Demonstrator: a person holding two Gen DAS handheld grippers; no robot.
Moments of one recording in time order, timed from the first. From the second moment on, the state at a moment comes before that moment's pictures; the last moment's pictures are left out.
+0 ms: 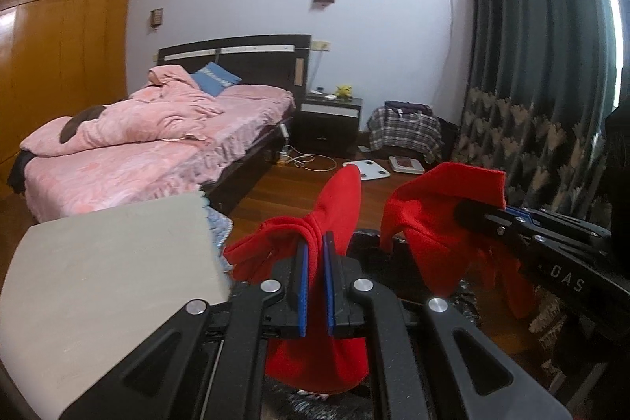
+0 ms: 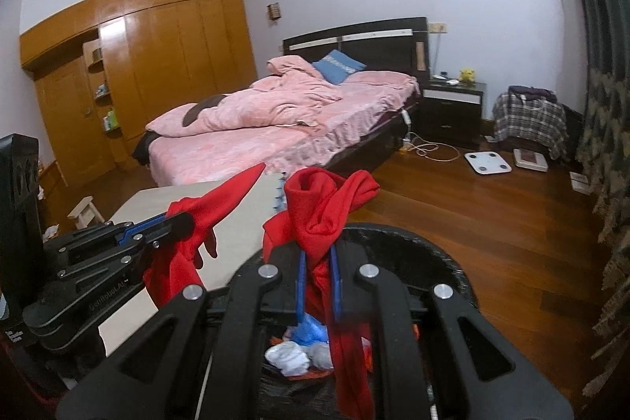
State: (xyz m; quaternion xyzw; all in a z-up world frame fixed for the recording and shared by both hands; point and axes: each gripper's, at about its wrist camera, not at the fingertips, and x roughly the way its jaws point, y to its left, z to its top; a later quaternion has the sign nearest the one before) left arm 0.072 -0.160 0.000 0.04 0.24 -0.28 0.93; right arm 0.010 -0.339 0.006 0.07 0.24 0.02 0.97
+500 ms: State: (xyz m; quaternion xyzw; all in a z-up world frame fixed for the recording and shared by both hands) left arm 0.099 -0.202 -0.044 0.06 0.28 -0.31 0.91; right arm 0.028 -0.370 -0.036 0.09 0.28 -0.02 0.96
